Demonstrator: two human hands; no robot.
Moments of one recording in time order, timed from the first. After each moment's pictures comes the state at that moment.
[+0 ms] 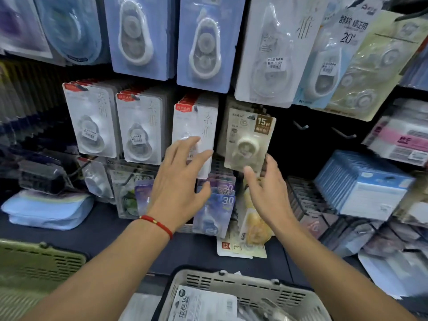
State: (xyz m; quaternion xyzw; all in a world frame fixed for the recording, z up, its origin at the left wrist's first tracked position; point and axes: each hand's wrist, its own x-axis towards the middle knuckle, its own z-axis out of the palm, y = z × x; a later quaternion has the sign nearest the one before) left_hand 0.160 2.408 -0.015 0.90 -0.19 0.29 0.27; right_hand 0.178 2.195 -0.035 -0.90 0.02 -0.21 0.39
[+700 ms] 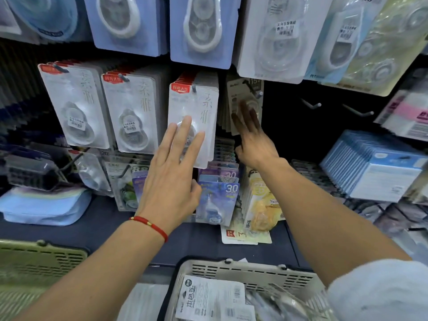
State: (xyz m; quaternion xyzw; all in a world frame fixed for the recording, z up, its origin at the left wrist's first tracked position) left_hand 0.168 2.422 -0.037 0.92 -0.19 0.26 0.20; right_hand 0.299 2.192 -0.026 -0.98 -0.12 -0.18 0.02
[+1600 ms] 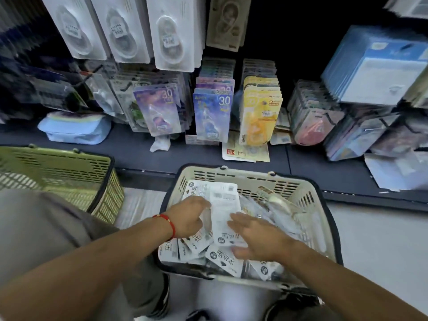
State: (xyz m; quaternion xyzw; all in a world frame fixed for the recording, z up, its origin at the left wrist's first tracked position) left_hand 0.016 2.394 -0.229 0.93 -0.22 -0.26 0.14; right_hand -0.036 2.151 -0.234 -0.93 -0.26 0.25 0.06
